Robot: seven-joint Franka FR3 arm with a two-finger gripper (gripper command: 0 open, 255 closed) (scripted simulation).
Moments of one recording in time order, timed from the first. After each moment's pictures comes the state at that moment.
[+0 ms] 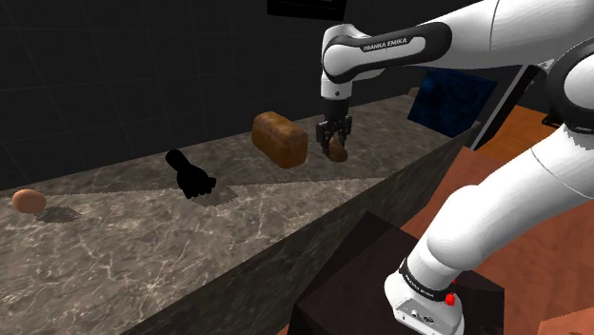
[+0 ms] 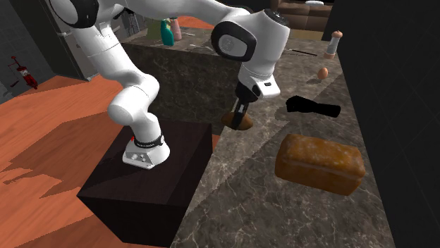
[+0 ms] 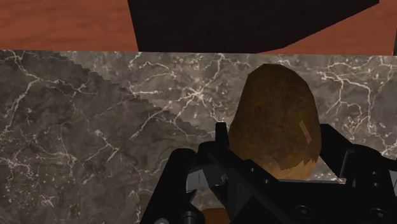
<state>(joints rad) -0.11 -0.31 -0.07 -2.26 -0.01 1.72 0.03</state>
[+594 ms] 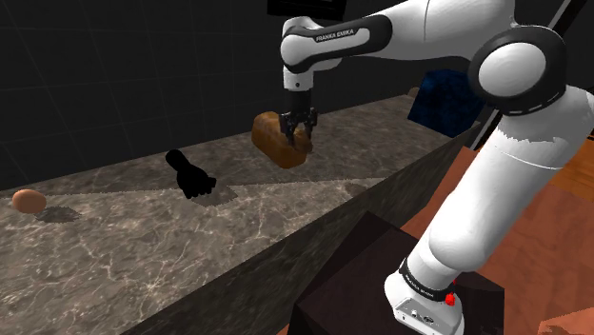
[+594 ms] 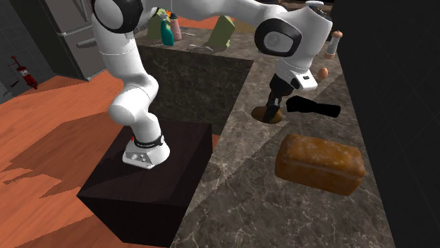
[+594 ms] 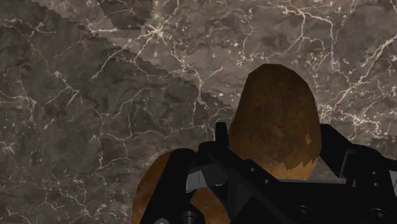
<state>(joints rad) -0.06 0.00 -0.01 -1.92 0.03 1.70 0.11</state>
